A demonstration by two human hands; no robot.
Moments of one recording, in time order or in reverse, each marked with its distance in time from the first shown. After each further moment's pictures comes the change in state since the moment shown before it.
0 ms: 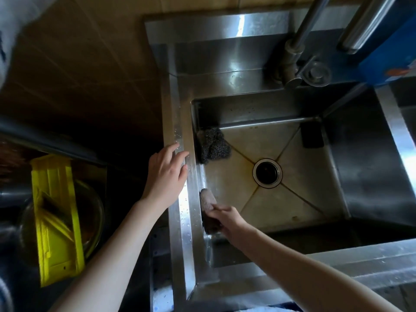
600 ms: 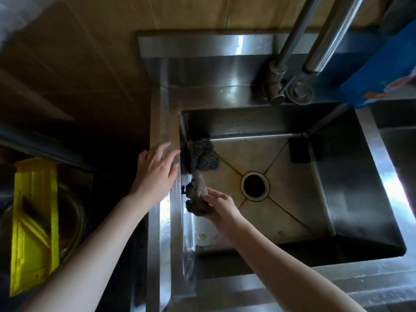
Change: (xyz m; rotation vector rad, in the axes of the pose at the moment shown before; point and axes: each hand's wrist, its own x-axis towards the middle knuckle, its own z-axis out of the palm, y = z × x) left_hand 0.022 0.016 -0.004 0.054 0.008 -0.026; right_hand 0.000 -0.055 -0.016 0.241 -0.097 -0.111
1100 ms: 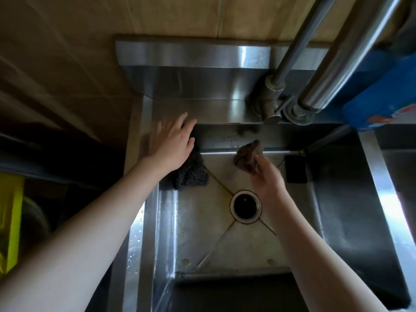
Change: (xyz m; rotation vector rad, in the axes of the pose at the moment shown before) left_hand 0.137 0.043 0.024 0.092 -0.064 0.003; right_hand 0.050 -0.165 -0.063 0.364 0.224 -0.335
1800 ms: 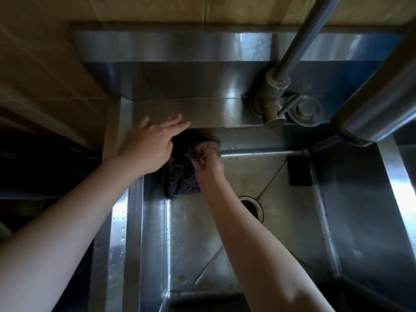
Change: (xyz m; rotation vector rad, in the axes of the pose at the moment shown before) left_hand 0.032 -0.028 0.005 -0.137 -0.126 0.119; right_hand 0.050 0.080 0.099 0.095 0.102 0.146
